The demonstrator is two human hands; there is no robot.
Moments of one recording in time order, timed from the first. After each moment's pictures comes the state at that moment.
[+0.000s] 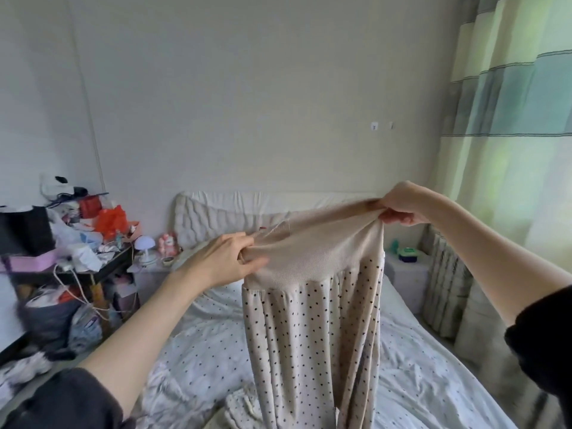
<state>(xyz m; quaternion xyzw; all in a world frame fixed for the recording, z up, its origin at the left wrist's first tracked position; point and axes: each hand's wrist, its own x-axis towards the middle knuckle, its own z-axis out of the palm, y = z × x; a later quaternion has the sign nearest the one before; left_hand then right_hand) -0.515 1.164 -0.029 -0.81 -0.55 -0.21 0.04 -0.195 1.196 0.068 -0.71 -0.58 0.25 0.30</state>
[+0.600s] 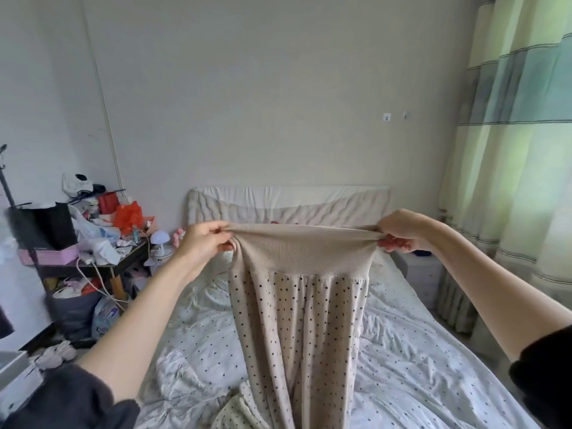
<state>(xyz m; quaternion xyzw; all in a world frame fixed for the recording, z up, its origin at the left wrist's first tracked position) -0.546 1.163 -0.033 -0.55 -0.53 -0.56 -0.32 -0.206 1.191 0.010 -0.69 -0.60 0.33 0.25</state>
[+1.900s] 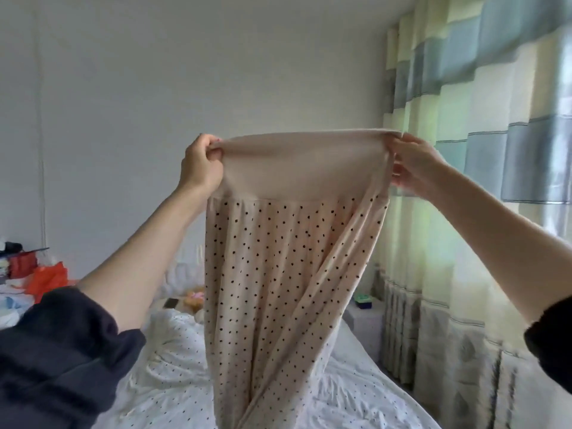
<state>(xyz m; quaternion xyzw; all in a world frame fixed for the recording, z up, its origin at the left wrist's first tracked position) -0.500 1.120 0.182 -0.60 -0.40 -0.69 -0.05 -0.209 1.048 0.209 -0.42 -0.53 0.24 0.70</state>
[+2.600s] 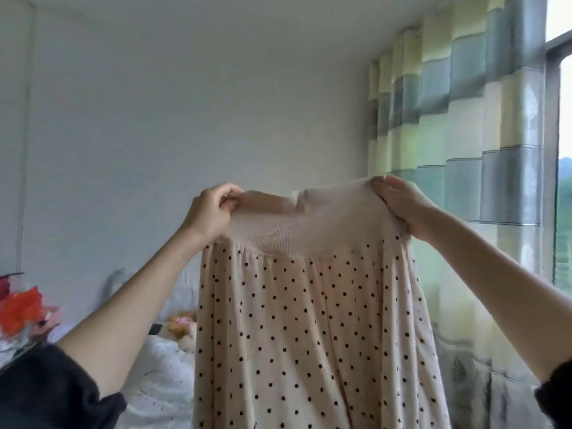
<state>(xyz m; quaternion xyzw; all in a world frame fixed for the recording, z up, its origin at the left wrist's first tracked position) -0.486 1.106 0.169 -0.73 -0.34 -0.59 -0.03 -0.196 1.032 0.202 -0.53 -0.59 0.08 0.61</state>
